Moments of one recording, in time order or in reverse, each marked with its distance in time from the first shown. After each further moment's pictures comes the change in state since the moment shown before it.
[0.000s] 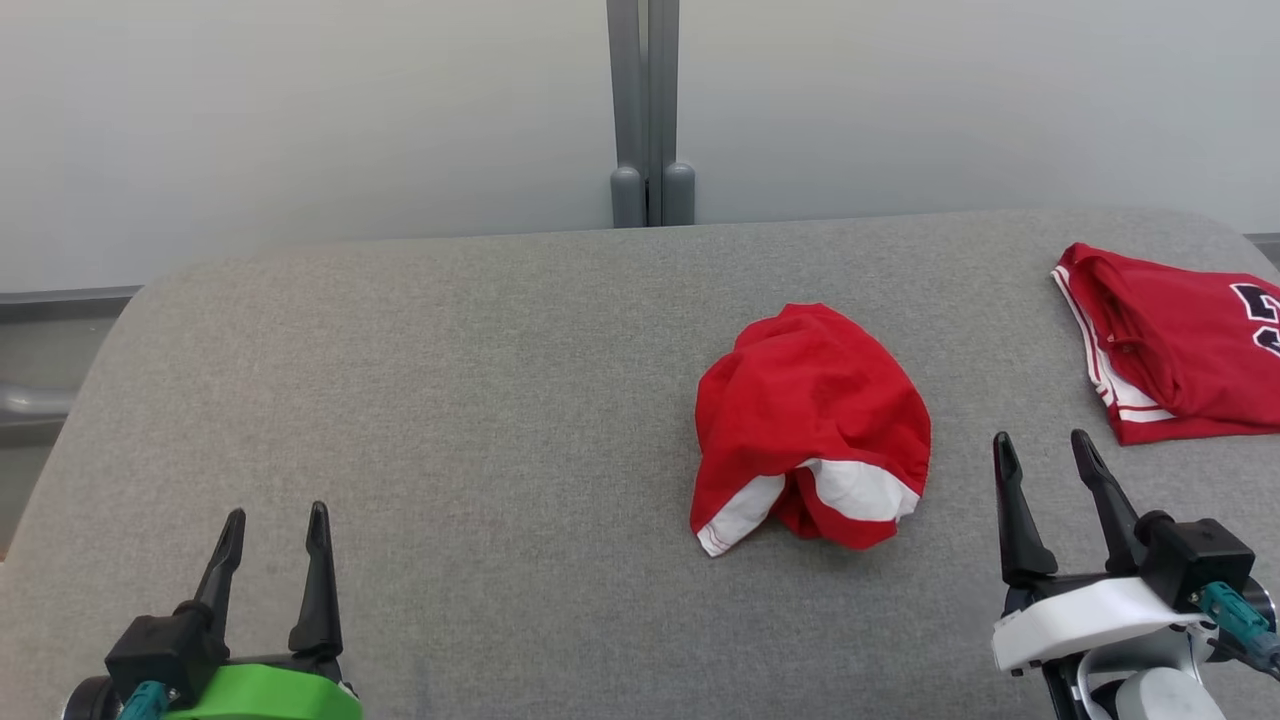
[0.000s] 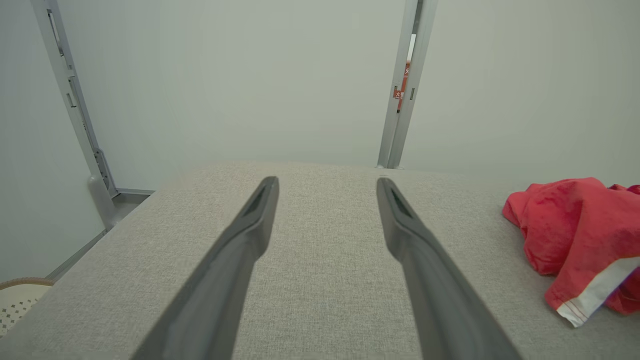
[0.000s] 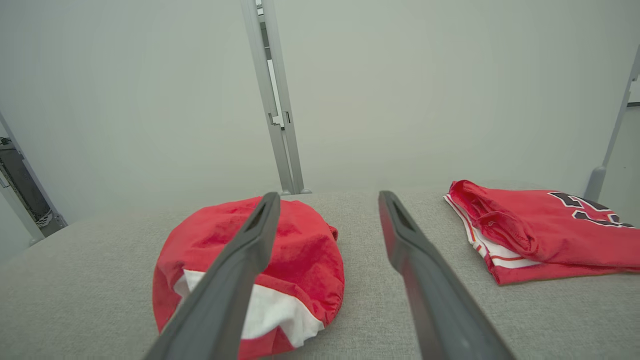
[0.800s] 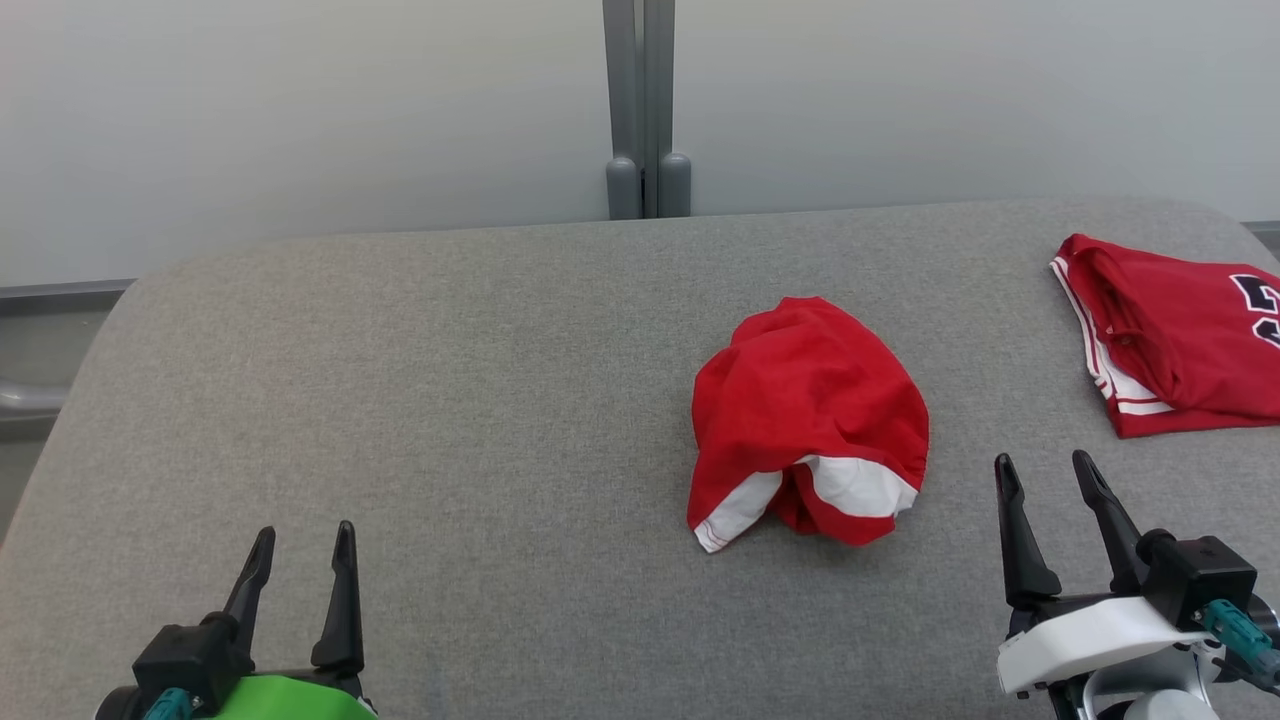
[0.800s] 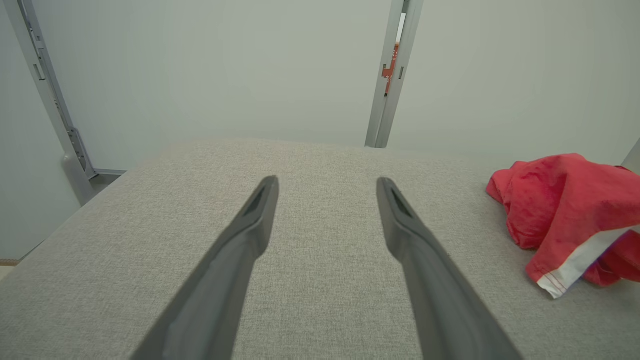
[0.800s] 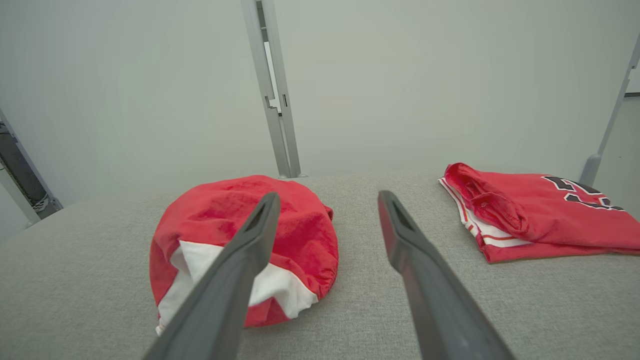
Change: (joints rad) left arm 0.010 -0.045 0.016 0.045 0.025 -0.057 0.000; right arm 0.050 -0.011 0.004 -0.041 -0.003 0.000 0.027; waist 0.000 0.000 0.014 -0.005
